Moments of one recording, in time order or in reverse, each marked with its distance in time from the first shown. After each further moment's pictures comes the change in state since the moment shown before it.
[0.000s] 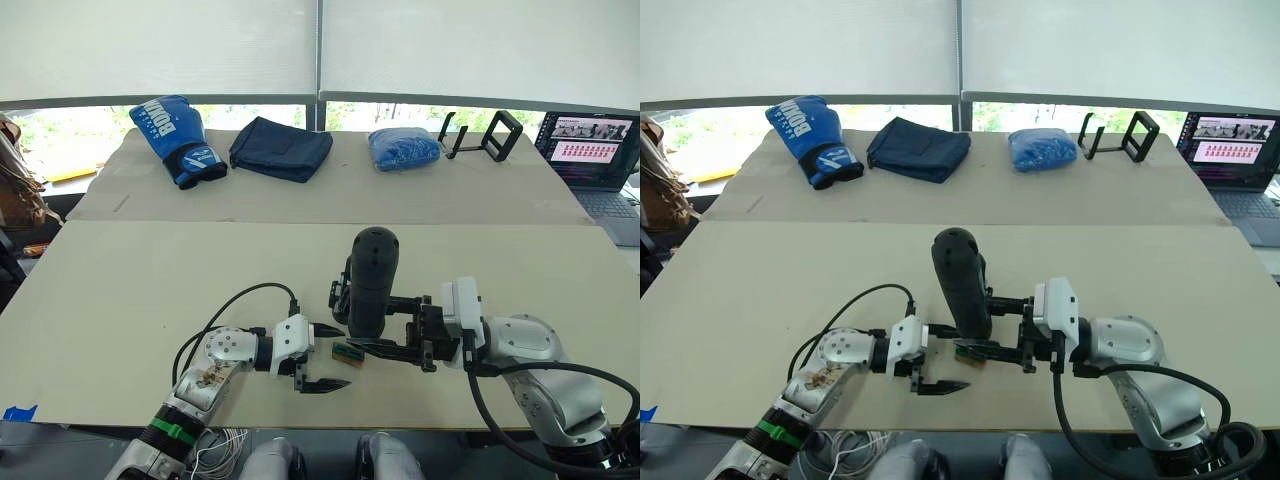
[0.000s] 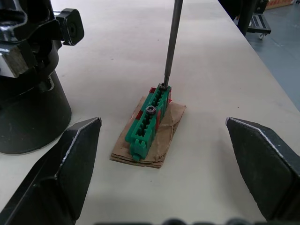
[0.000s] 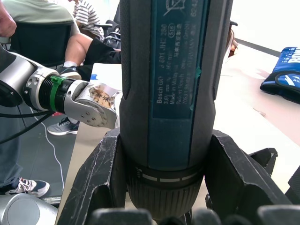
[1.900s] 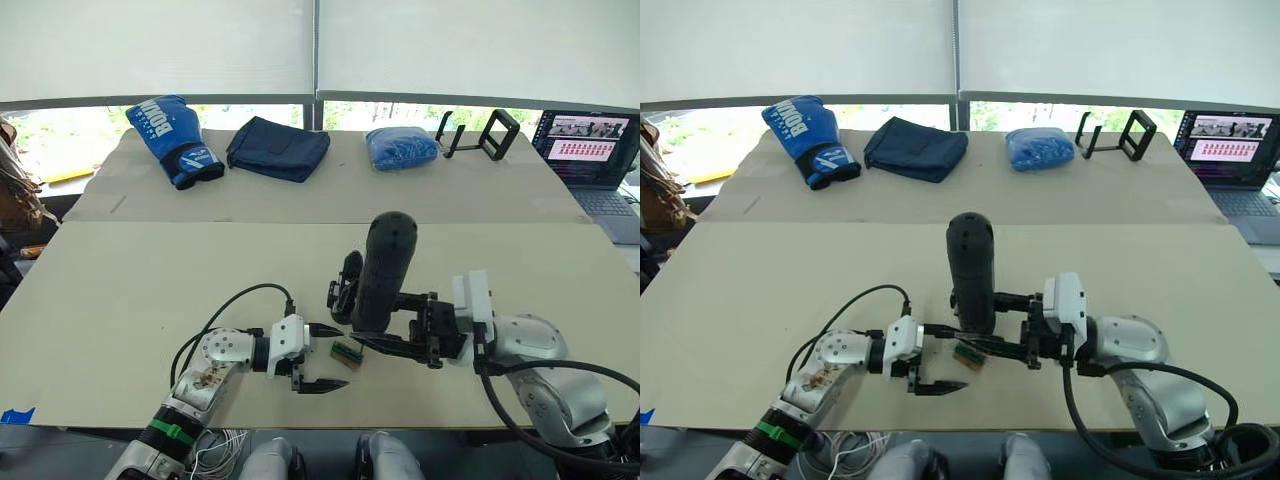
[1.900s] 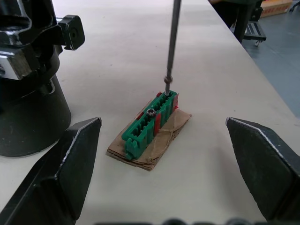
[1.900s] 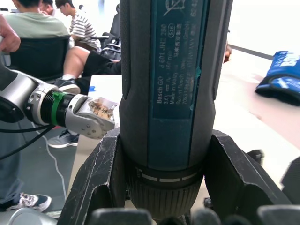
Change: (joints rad) left arm 0.005 0.003 0.014 0.032 -0.038 -0.057 -0.031; right arm 0.005 -0.003 -0.045 -0.015 0.075 0.035 -0.016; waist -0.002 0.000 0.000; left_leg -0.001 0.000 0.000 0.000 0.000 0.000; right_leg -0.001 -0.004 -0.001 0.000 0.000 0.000
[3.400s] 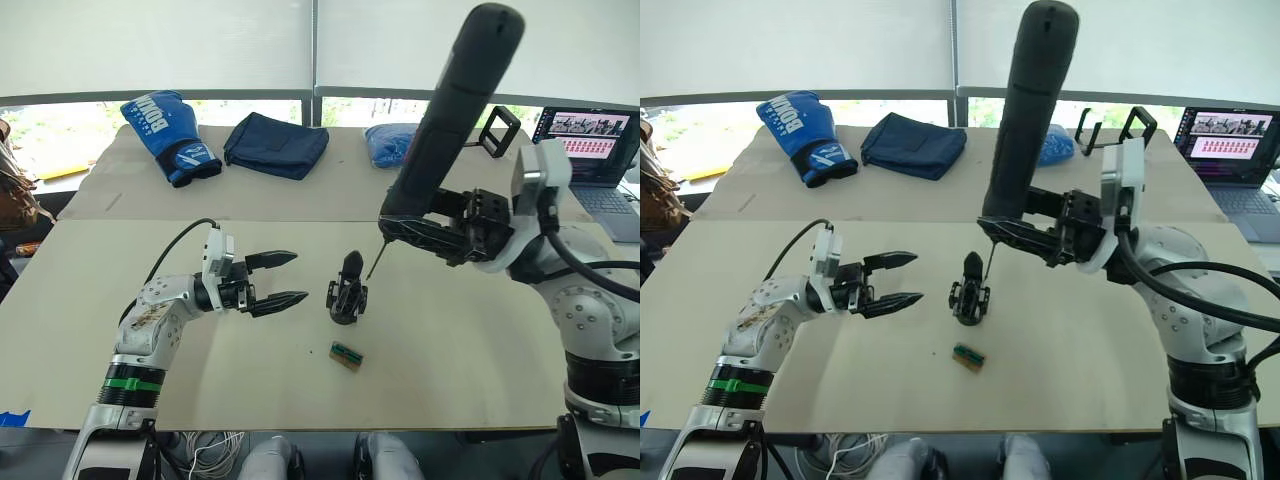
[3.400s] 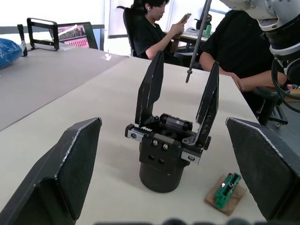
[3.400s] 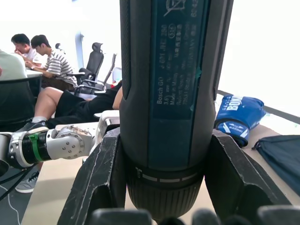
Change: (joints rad) left arm -0.198 0.092 0.331 0.044 -0.349 0.283 -0.108; right arm -0.428 -0.031 -0.142 0.193 0.249 0.242 -0.093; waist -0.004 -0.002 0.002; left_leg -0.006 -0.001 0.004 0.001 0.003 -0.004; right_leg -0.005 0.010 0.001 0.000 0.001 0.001
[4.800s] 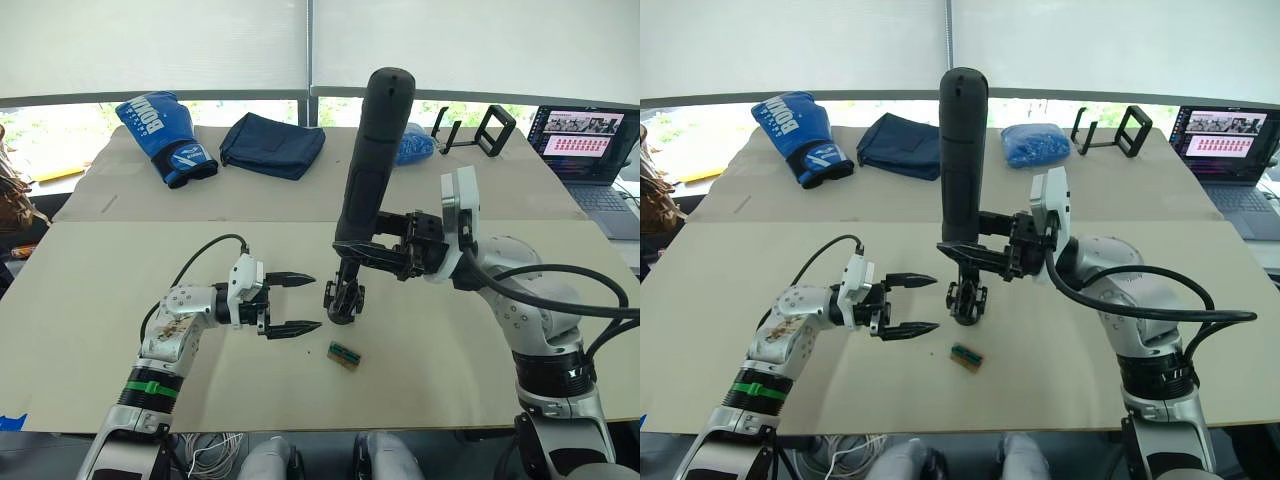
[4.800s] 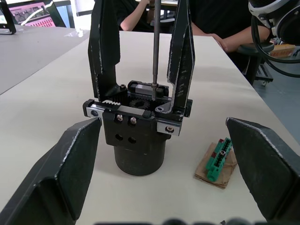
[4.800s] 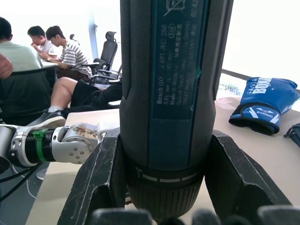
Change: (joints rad) left arm 0.020 -0.052 -0.090 0.038 0.154 -0.159 -0.059; right arm -0.024 0.150 0.125 0.054 -0.187 -0.003 0.057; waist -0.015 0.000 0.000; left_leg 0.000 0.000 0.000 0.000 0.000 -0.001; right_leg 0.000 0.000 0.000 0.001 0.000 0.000
